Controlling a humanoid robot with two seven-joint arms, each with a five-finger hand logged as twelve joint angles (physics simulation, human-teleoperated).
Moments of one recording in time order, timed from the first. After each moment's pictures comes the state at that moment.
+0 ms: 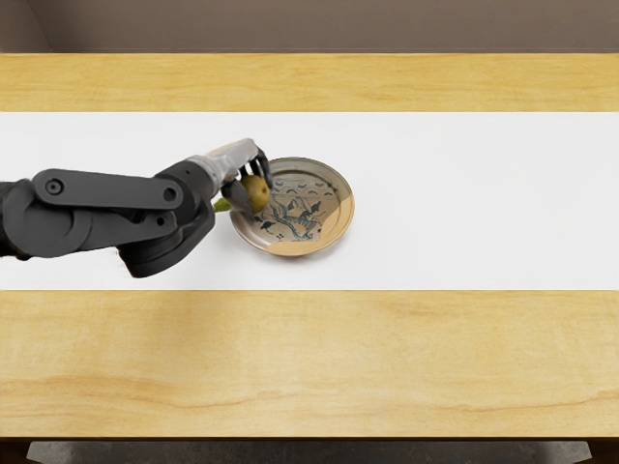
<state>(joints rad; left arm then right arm) -1.51 0.33 0.37 -1.44 0.66 0.50 0.51 -0.08 0.00 0.13 0.20 -0.12 0.15 0.09</state>
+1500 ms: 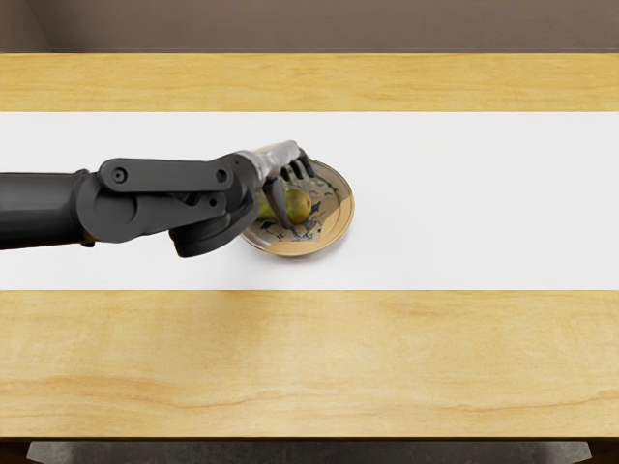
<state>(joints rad) -1.48 0.18 0.29 -1.23 0.65 0.33 0.49 -0.08 0.00 0.13 0.20 -0.12 0.15 0.09</state>
